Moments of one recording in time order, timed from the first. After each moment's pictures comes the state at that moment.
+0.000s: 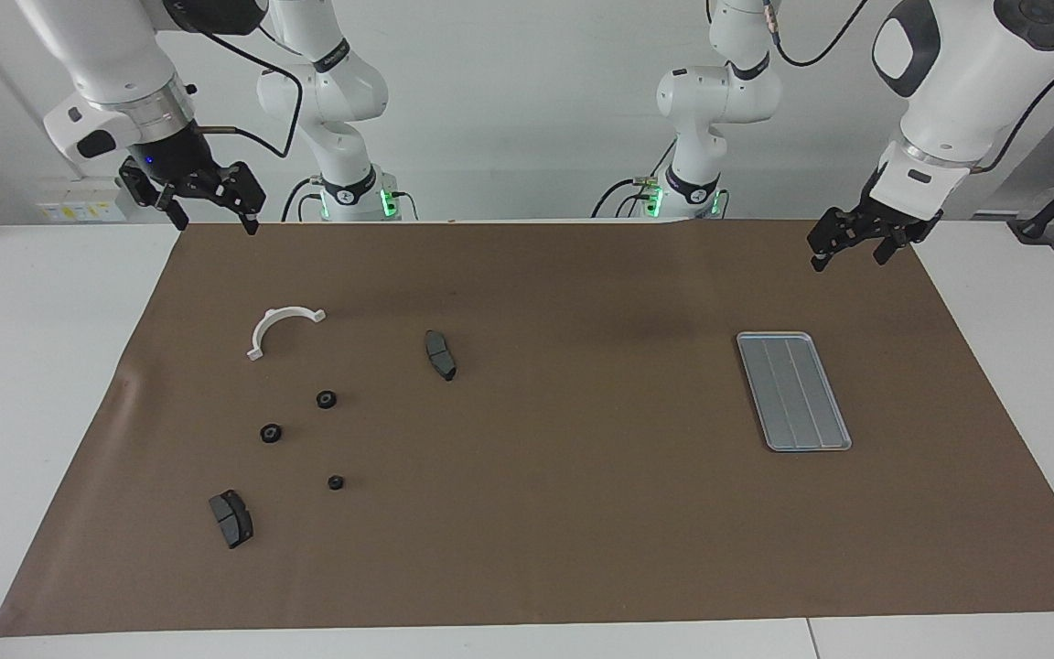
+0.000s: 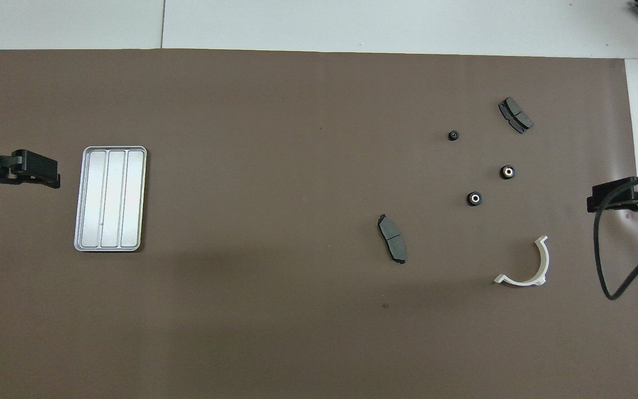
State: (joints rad) left arm -0.11 -0.01 0.07 -1.65 0.01 1.61 -0.08; right arm 0.01 -0.11 -0.04 -1.68 -0.02 1.54 0.08
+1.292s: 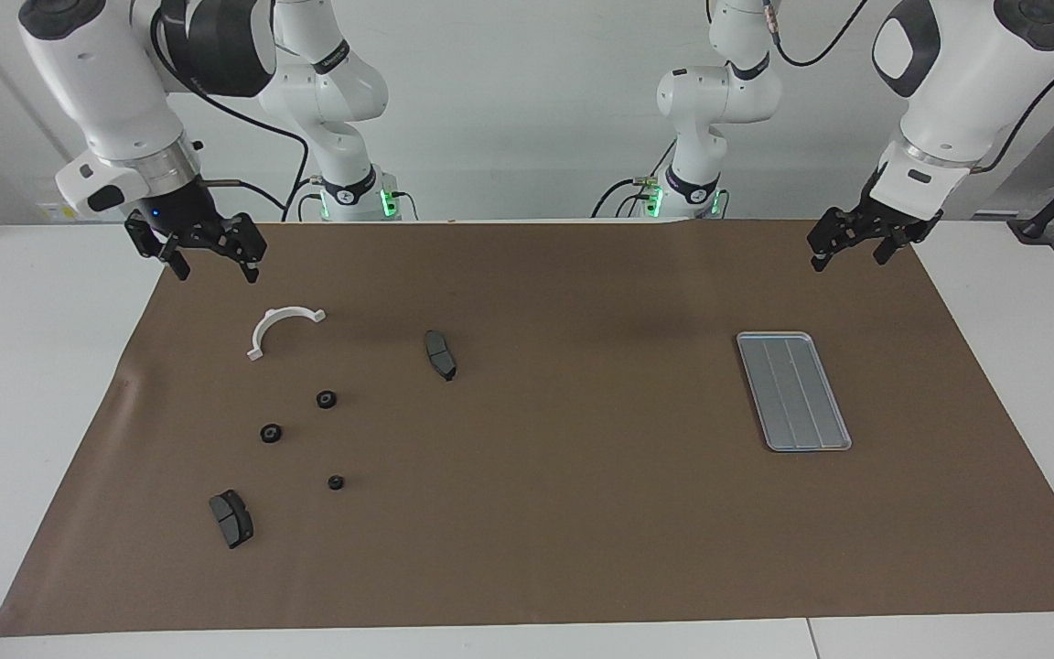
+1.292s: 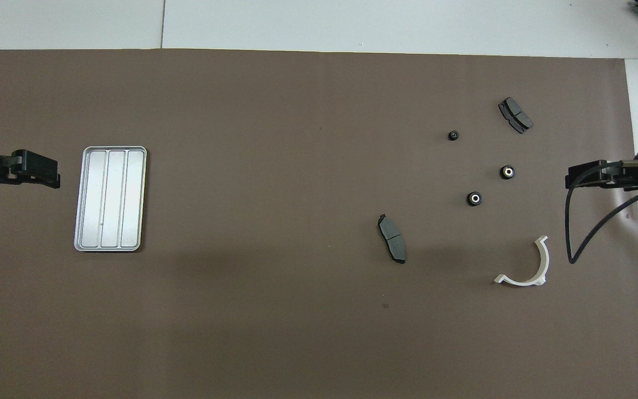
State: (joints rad) left arm -0.11 -0.01 0.07 -1.65 0.01 1.61 -0.08; right arm -0.02 -0.04 -0.04 -1.80 -0.02 1.81 -0.01
